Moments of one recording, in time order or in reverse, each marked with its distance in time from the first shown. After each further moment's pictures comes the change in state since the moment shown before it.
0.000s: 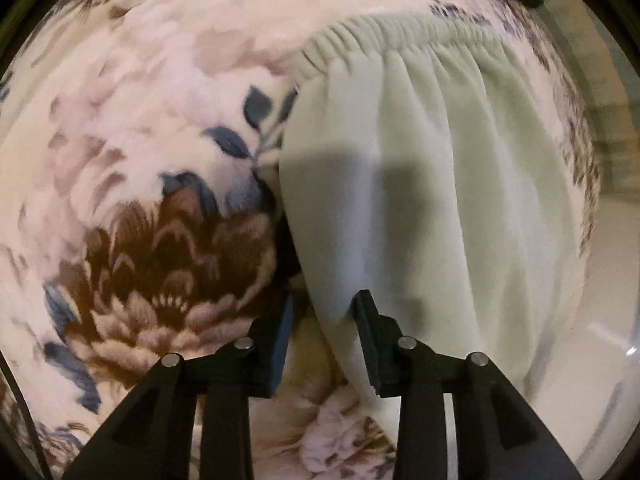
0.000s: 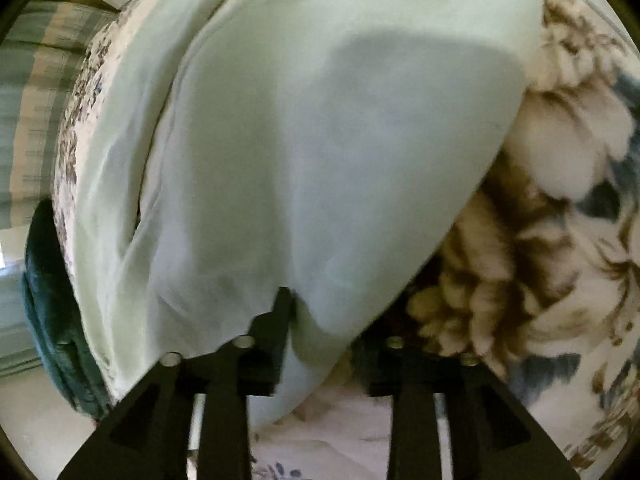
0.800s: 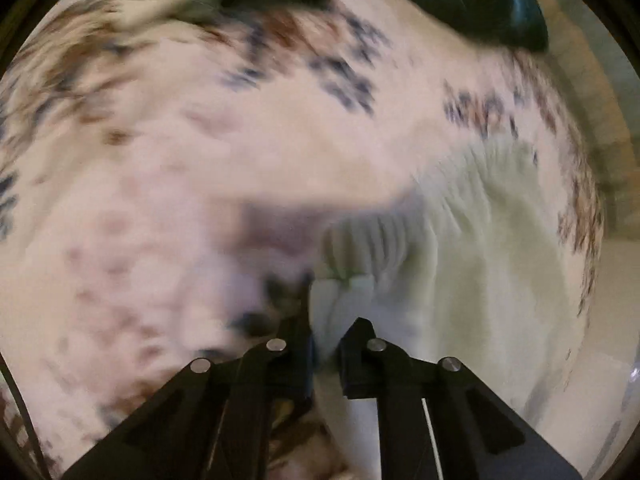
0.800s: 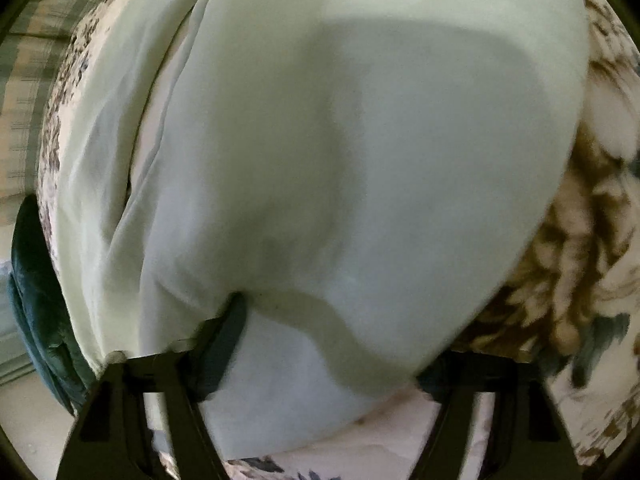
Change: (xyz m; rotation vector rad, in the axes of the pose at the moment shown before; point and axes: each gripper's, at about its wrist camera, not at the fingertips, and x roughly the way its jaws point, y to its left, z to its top) left arm -0.019 0.061 0.088 -0.028 -0.181 0.011; right arm 0.061 0.086 -0.003 0.011 0.024 -0.088
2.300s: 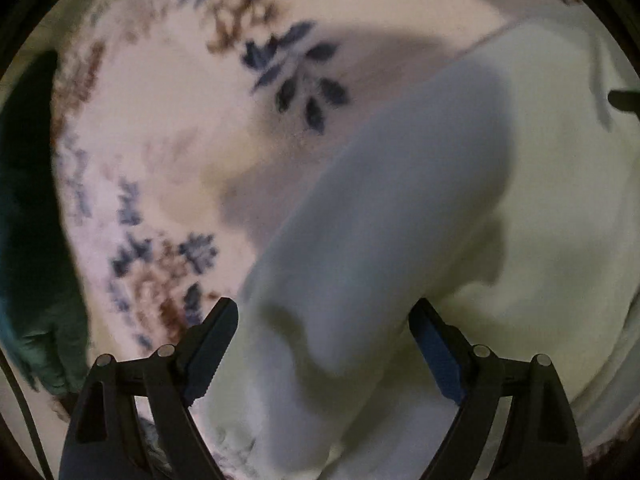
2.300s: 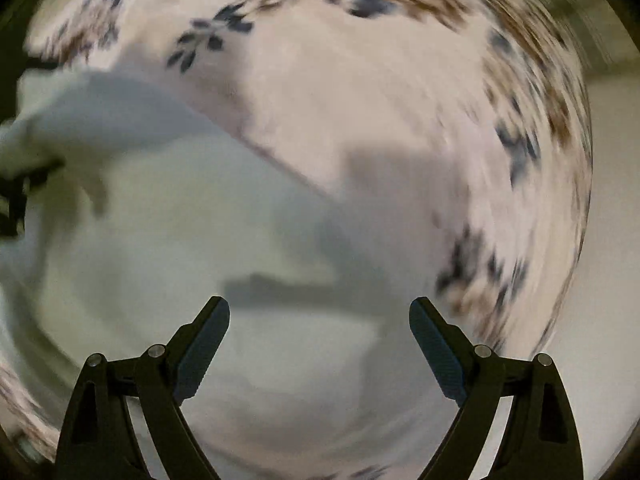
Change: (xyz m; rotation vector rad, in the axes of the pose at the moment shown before) left arm 0.203 -0.410 -0.065 1.615 0.350 0.451; right arm 0.069 0.483 0.085 -1.681 0.074 -0.572
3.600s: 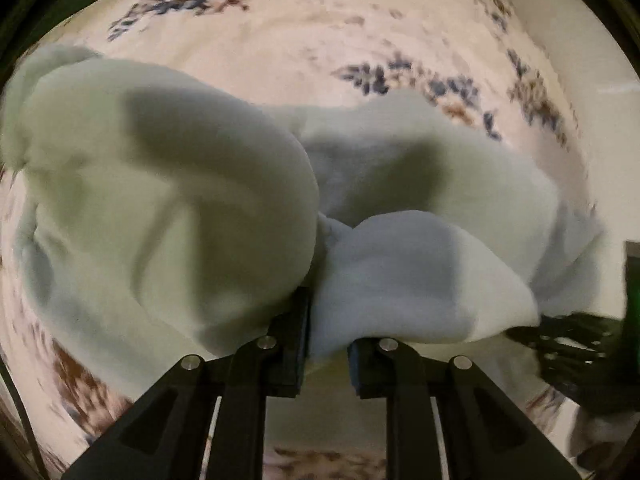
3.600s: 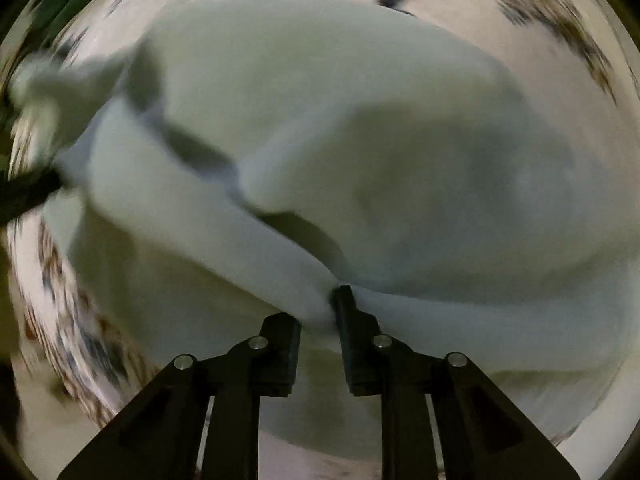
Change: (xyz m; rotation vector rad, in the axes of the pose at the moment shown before) left arm -0.050 -0.141 -0.263 -0.771 -0.241 -0.388; right arm 0.006 0.142 -0.333 0.398 0.010 0.358
